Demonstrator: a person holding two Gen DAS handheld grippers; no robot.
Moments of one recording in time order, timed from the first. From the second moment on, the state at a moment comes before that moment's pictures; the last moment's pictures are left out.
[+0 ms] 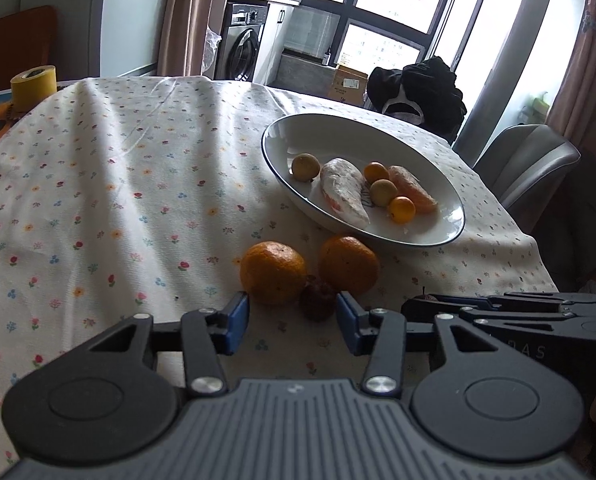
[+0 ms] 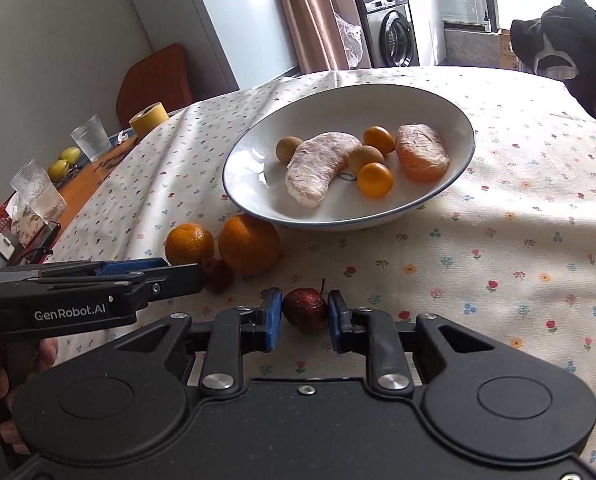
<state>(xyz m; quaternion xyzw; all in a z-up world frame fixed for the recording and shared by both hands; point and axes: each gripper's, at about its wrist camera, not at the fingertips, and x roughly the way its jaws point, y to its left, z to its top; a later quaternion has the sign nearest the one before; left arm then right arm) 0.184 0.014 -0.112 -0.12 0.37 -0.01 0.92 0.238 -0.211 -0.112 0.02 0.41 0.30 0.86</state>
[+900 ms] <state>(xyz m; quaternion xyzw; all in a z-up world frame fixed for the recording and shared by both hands) 0.181 -0.004 -0.106 -0.11 0.36 -0.01 0.93 0.236 -0.242 -0.103 0.05 0.39 0.28 0.87</state>
